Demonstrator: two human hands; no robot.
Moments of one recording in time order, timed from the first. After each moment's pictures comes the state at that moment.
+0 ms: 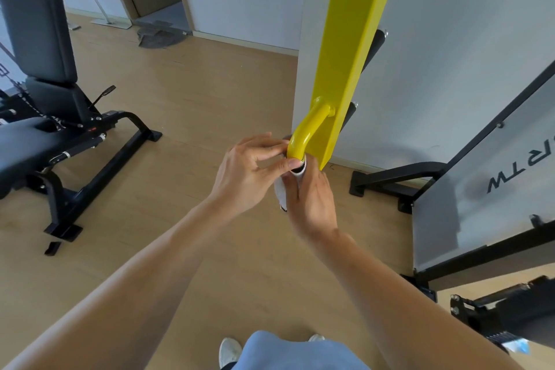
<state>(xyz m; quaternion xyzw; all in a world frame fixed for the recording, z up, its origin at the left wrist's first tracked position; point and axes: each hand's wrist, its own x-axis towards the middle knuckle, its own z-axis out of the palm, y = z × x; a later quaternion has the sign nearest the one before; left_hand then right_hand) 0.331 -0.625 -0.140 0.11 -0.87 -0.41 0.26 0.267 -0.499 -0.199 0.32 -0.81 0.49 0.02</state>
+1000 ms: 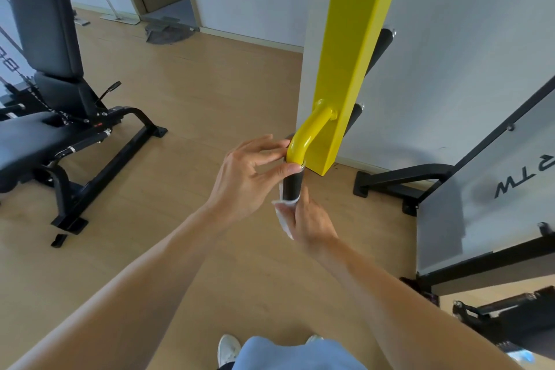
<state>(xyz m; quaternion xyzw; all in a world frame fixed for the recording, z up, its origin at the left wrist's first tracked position) 0.332 -0.613 -0.141 0.13 -0.87 -0.41 0.25 0.250 -0.479 -0.253 0.36 -0.87 0.31 -0.16</state>
